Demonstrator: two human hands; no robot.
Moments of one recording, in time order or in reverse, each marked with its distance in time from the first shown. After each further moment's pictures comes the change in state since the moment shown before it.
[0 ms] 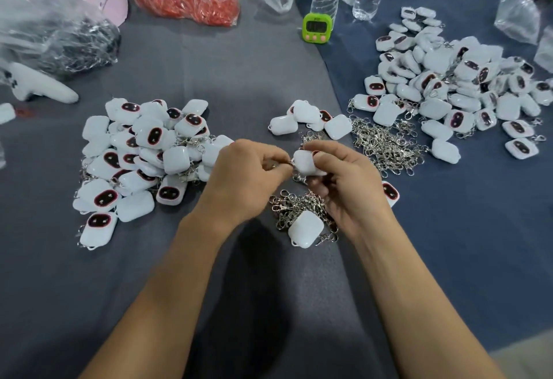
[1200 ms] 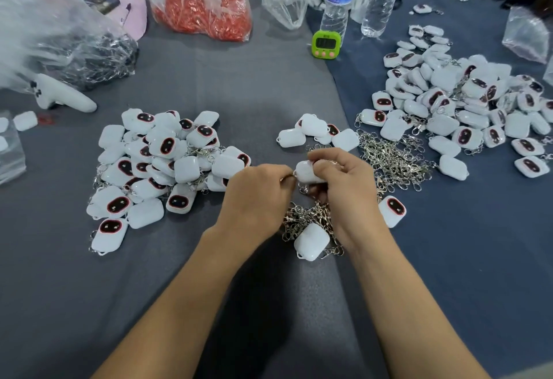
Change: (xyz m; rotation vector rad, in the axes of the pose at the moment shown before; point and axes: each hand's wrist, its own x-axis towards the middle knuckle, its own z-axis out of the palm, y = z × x) left_hand -0.003 -0.012 0.020 0.371 0.058 0.111; right_hand 0.002 0.002 0.015 -0.308 0.135 -0.150
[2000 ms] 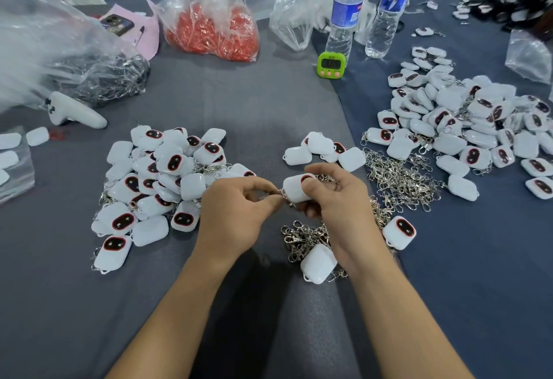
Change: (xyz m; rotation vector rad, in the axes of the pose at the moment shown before) left_hand -0.007 -0.026 -0.017 -0.472 0.154 -0.292; right_hand 0.001 -0.001 0.014 0.035 -0.102 0.030
